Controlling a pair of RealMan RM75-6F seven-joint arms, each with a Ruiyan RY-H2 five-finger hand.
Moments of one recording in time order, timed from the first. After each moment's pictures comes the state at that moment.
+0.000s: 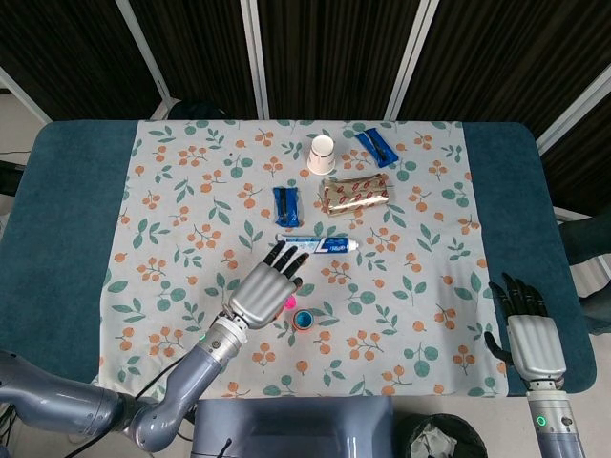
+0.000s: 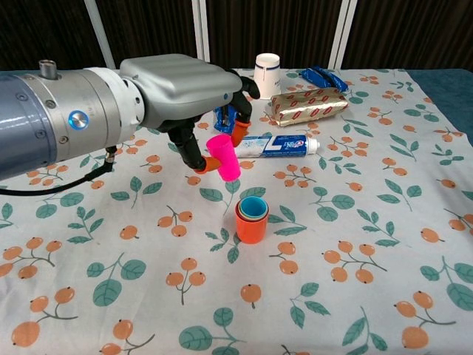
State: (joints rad) left arm -1.00 -1.58 -0.16 -1.94 0.78 1.17 1.04; right arm 0.12 -1.29 0.05 -1.57 -1.44 1.44 -0.18
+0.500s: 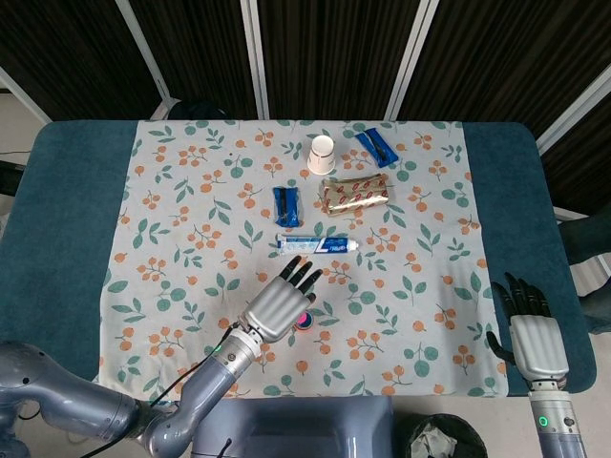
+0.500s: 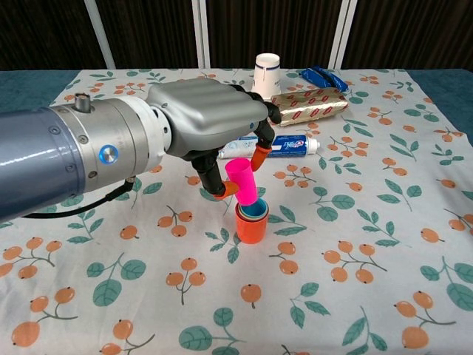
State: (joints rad) left arm -1.05 -1.66 -0.13 -1.92 0.76 1.20 1.10; right arm 0.11 -1.28 0.05 -1.56 -1.44 1.44 -0.18
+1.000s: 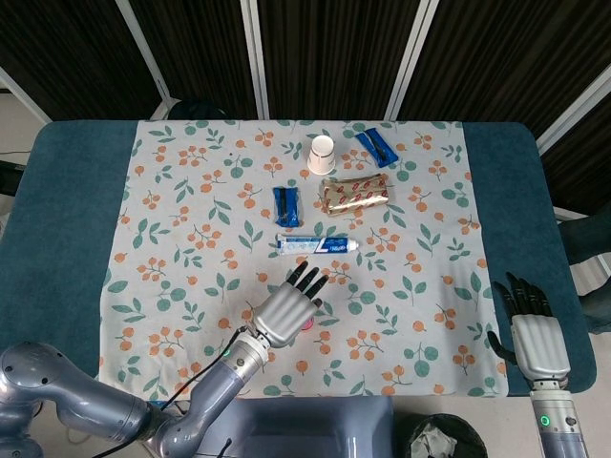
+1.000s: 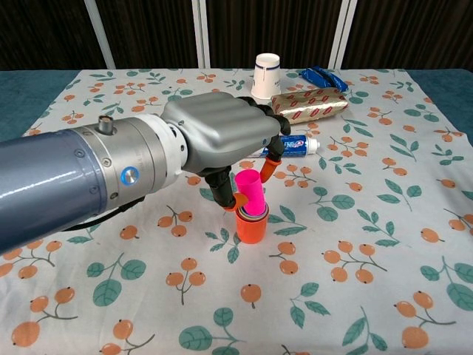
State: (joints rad) left arm -1.07 -1.72 -0.11 -1.88 0.75 1.22 1.12; right arm 0.11 -1.28 0.06 -1.56 -1.44 1.43 -0.16
